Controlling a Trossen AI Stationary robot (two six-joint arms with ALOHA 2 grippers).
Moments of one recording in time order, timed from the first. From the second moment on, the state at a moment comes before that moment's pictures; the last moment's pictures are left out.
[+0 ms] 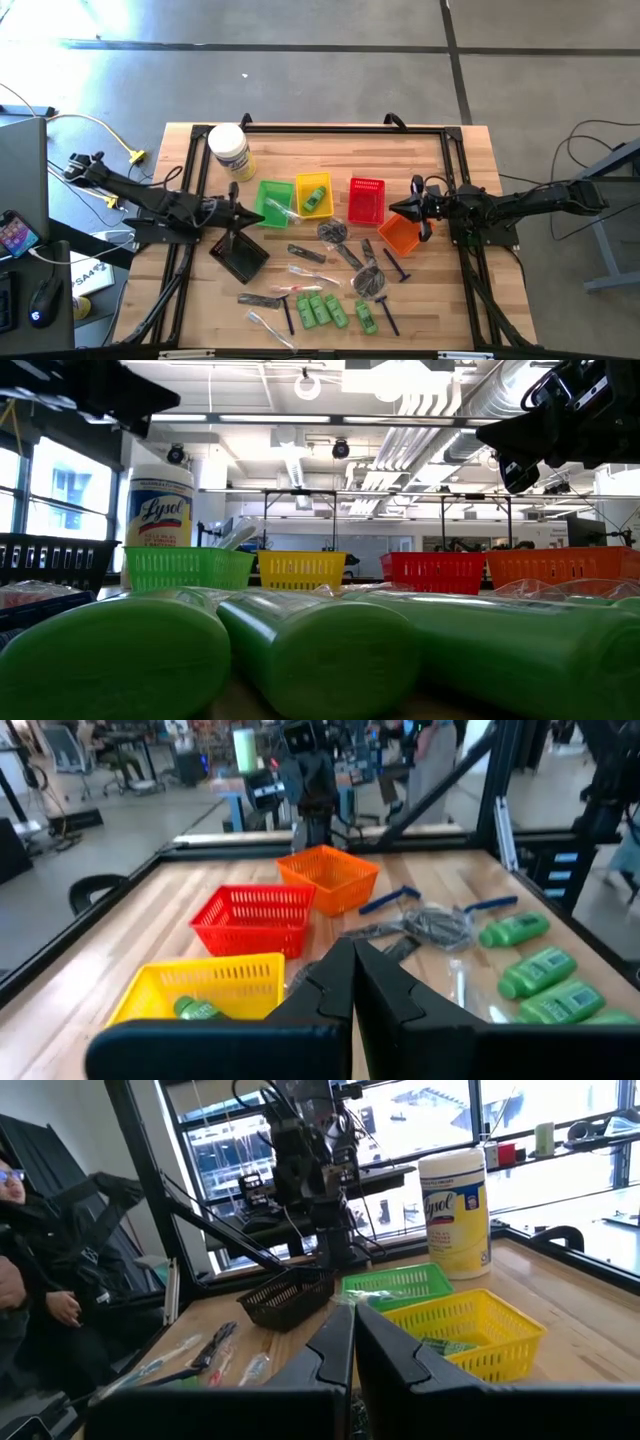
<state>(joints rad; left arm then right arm) -0.35 0.58 0.32 0.17 -0.38 -0.01 0.00 0.58 0.01 0.65 0.00 0.21</state>
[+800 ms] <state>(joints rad) -0.35 1.13 0.71 -0.10 -0.19 -0.11 0.00 0.58 0.01 0.65 0.00 0.21</state>
